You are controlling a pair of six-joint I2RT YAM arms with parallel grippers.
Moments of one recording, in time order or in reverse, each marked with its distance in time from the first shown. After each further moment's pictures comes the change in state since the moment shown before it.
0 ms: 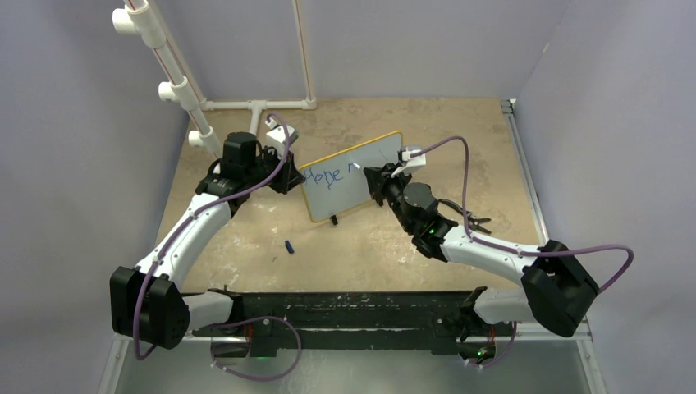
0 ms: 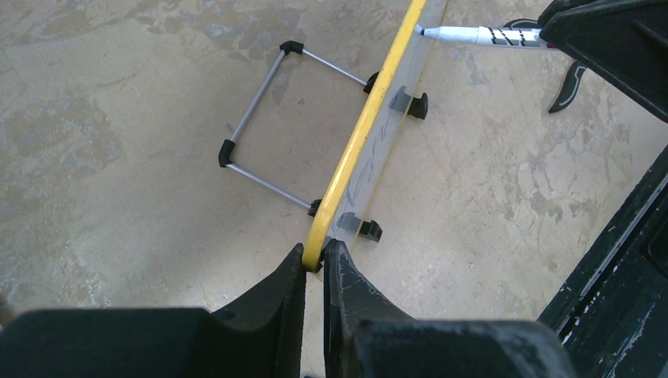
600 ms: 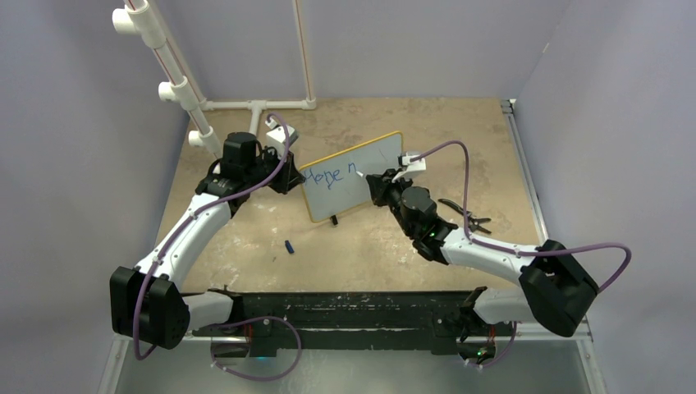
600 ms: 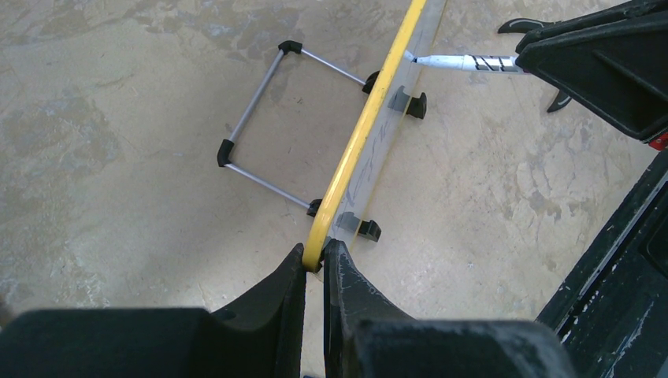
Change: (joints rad) left arm 0.000 0.000 0.000 0.000 0.002 0.000; right arm 0.000 0.001 -0.036 -0.027 0.011 0.036
